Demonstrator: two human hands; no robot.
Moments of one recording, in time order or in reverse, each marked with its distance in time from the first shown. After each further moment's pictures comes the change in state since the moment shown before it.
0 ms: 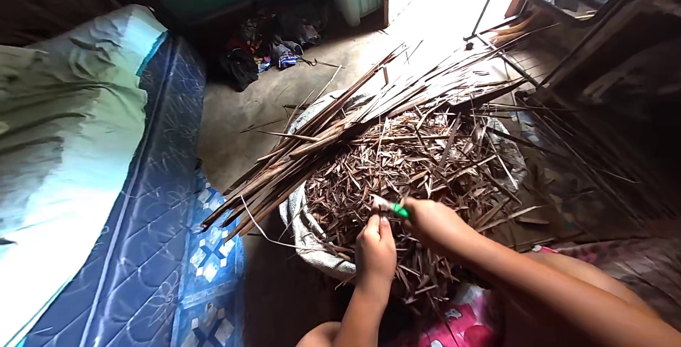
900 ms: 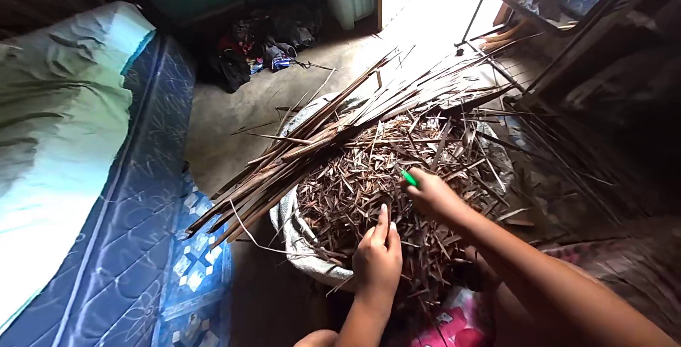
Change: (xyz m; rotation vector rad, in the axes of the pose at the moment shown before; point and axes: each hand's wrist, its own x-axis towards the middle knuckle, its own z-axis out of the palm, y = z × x) left_hand -0.013 0.004 0.016 0.142 0.170 0.293; right_hand 0.030 0.030 -0.025 0.234 0.234 -0.034
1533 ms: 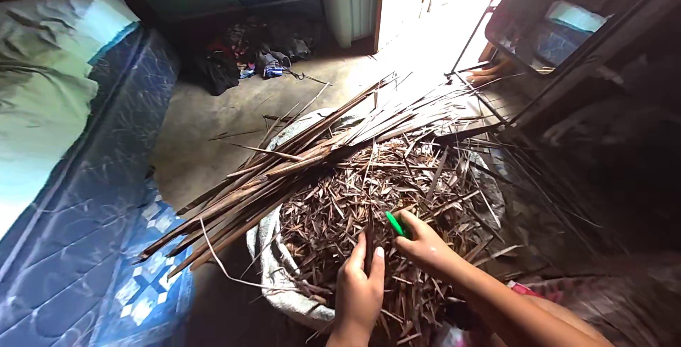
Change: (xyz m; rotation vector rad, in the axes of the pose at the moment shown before) left_hand 0.020 -0.018 -0.006 -0.393 -0.101 -0.188; right_hand -0.008 0.006 0.027 0.374 -0.075 -0.050
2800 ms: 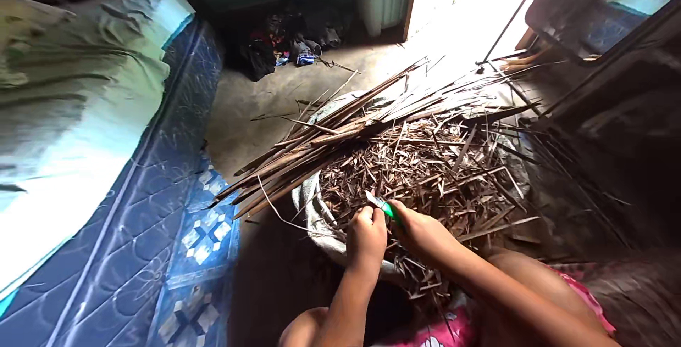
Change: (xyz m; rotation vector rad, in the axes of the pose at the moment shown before) left_hand -0.006 0.016 -0.051 0.278 0.017 -0.174; right_hand -0.042 -0.036 0.064 -0.628 -0.112 -0.118
